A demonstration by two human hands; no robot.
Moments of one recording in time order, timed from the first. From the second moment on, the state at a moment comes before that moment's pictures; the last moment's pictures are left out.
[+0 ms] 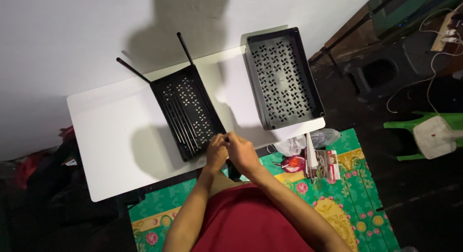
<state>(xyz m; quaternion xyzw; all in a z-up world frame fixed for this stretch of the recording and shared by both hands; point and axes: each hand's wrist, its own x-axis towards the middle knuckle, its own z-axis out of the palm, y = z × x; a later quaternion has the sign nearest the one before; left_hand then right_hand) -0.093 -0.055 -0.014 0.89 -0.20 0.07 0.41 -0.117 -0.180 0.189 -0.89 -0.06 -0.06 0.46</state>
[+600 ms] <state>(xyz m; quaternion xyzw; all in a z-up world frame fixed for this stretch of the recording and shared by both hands) -0.100 -0.054 0.041 0.86 -0.23 0.14 0.44 -0.120 -0.173 0.190 -0.88 -0.04 -0.09 0.46</state>
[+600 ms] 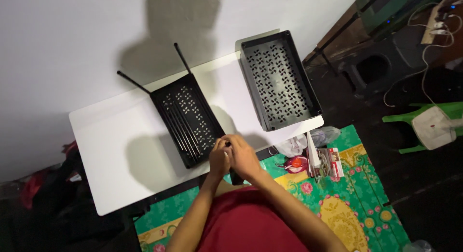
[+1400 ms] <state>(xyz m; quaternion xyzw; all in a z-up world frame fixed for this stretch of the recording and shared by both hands) -0.085 -0.029 0.083 0.81 -0.22 -0.10 0.53 -0.134 -0.145 0.217 -0.88 0.06 -0.21 0.42</state>
